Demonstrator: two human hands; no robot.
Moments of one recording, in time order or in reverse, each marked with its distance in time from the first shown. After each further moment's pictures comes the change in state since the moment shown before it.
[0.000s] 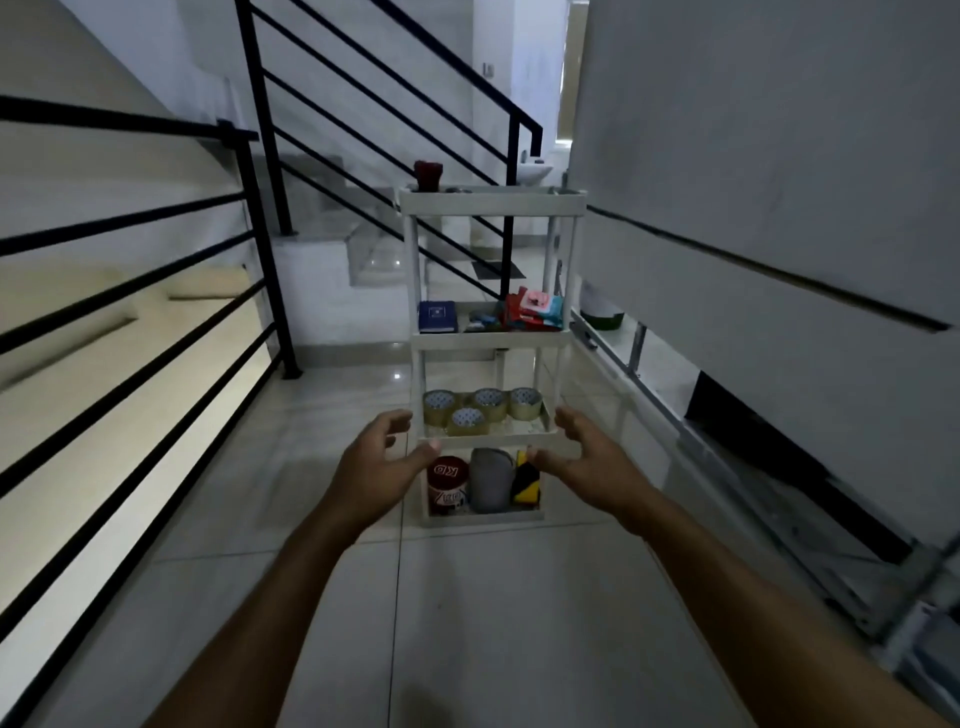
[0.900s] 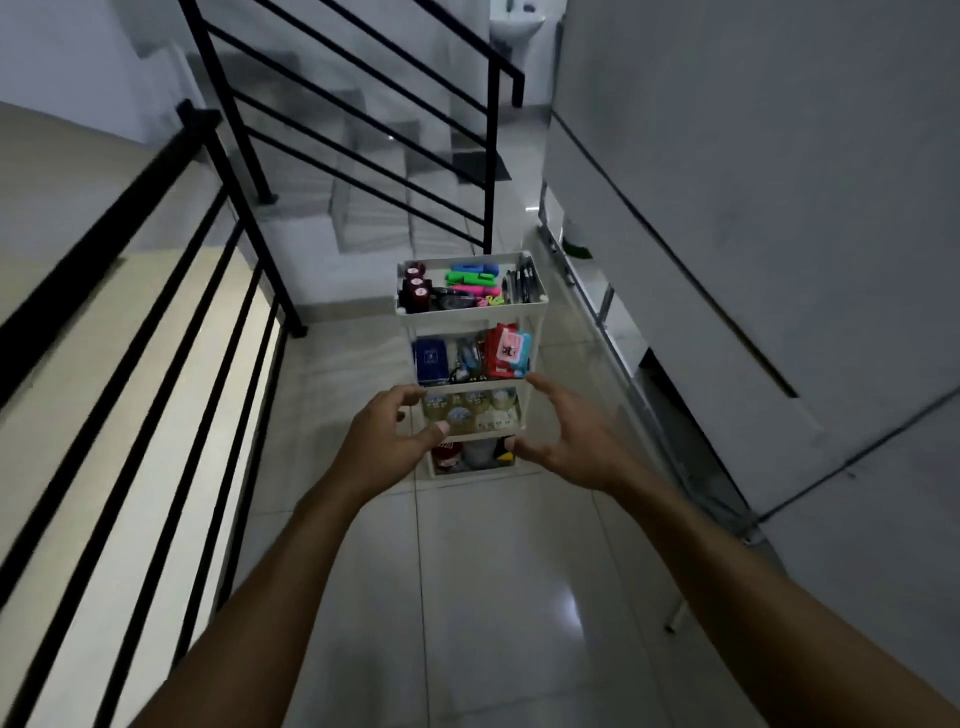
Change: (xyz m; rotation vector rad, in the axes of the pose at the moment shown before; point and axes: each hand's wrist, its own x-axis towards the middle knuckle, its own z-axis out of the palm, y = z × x) left_hand 0.095 0.378 -0.180 0.135 -0.232 -0.111; right_hand 0.053 -0.350 -0.223 -0.244 -0.218 0.064
